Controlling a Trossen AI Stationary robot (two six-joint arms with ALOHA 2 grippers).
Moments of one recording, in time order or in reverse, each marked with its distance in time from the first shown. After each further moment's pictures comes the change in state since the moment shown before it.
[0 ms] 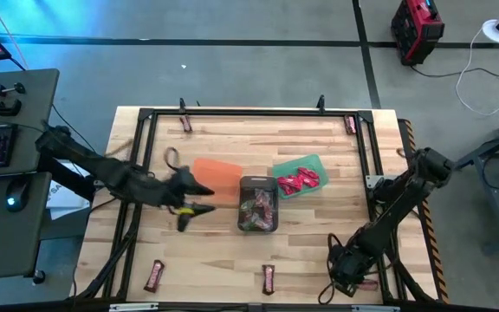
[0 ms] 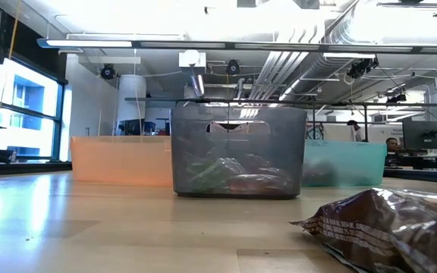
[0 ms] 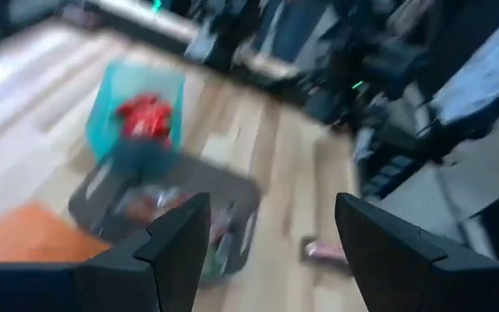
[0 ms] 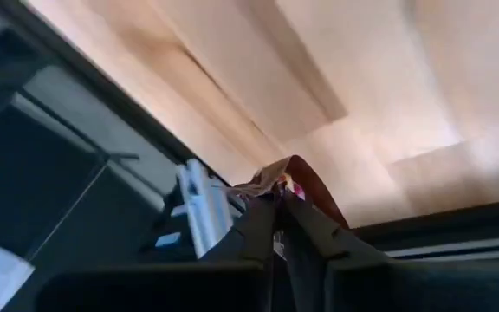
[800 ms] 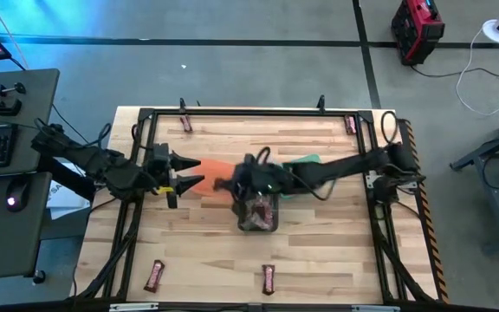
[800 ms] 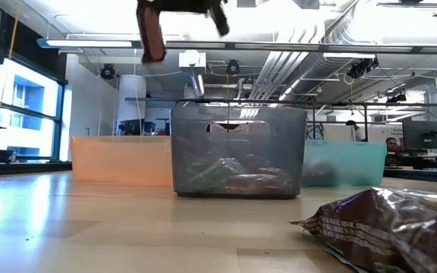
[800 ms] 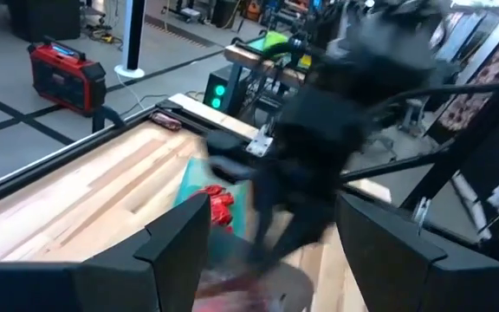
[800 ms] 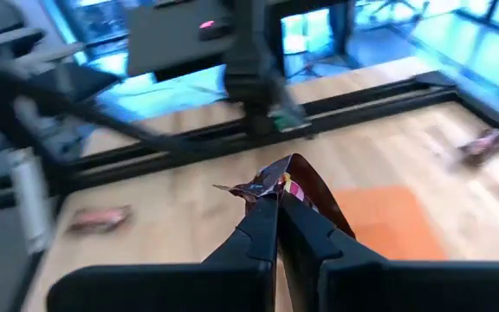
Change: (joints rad) left arm 0.001 -0.158 0.013 0.020 -0.279 0.084; right arm -0.719 0.236 0.581 0.578 0.731 -1.307
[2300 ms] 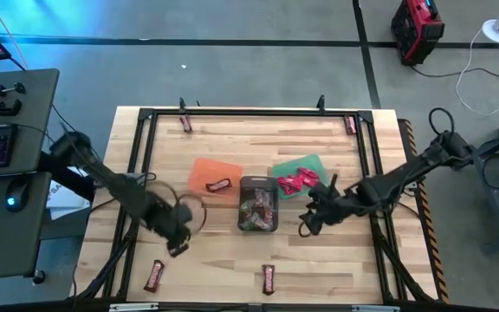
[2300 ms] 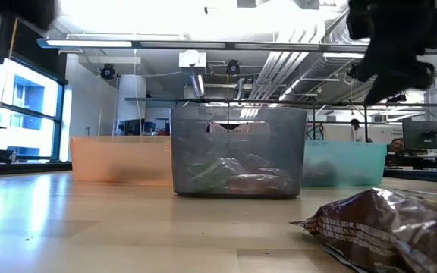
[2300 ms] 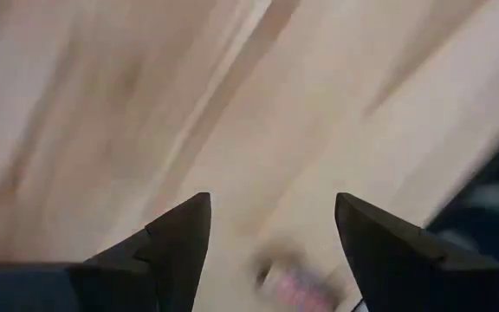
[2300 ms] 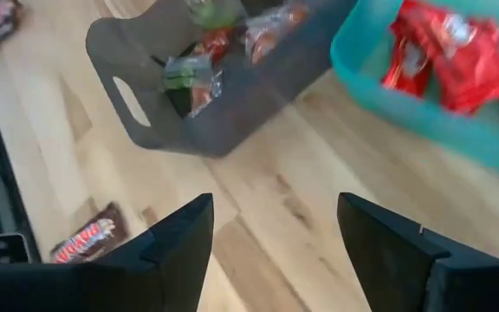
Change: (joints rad) left arm -0.151 0.450 -0.001 -0.636 0.758 -0.701; right arm 0.300 -0.611 -0.706 -0.496 0.081 0.832
